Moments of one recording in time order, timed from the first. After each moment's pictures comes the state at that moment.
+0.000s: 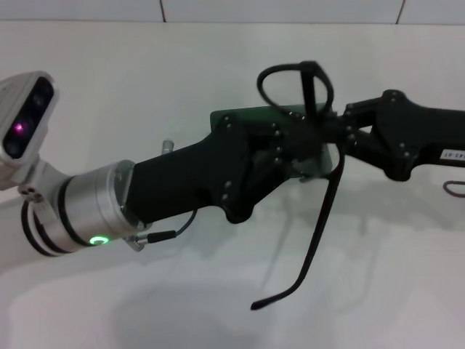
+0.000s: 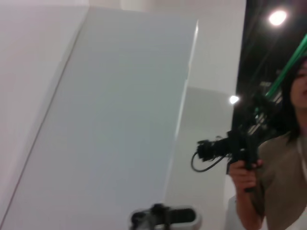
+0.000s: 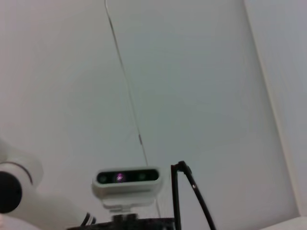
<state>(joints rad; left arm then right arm) -0.57 -2.11 1.33 0.17 1.04 1.94 -0.94 0.54 2.02 -1.16 -0.71 -1.40 -1.69 1.42</state>
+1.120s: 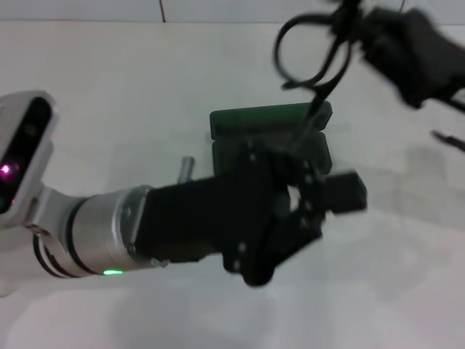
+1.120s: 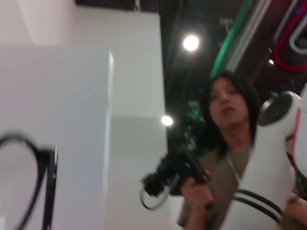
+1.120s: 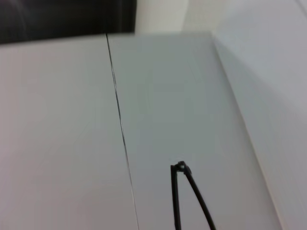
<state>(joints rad) -0.52 -2.11 1.85 0.33 0.62 1.98 -0.78 0.67 2.03 -1.20 -0.36 -1.01 -1.81 1.16</state>
